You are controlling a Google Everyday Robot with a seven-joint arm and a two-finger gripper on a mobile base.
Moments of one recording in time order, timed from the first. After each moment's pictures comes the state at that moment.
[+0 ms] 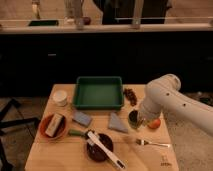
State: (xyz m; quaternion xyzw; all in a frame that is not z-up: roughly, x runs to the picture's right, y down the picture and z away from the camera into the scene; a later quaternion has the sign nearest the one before) arm 0.188 0.163 0.700 -0.25 -0.22 -0.49 0.81
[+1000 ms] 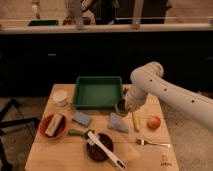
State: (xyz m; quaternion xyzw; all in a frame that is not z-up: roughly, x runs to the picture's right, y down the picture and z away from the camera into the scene) arm 0.126 0.096 0.740 -0.21 -0.24 -0.55 0.77
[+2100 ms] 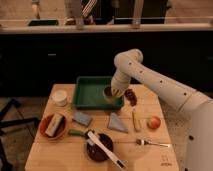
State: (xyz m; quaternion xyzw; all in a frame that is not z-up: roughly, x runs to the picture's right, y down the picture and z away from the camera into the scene) arm 0.069 0.032 0.806 -0.19 -0.26 -0.57 0.76
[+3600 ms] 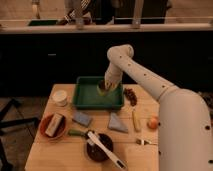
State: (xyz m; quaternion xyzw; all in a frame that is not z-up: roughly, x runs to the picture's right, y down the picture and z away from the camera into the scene) arm 0.032 -0.002 0.871 -0.18 -0.29 -0.58 0.74
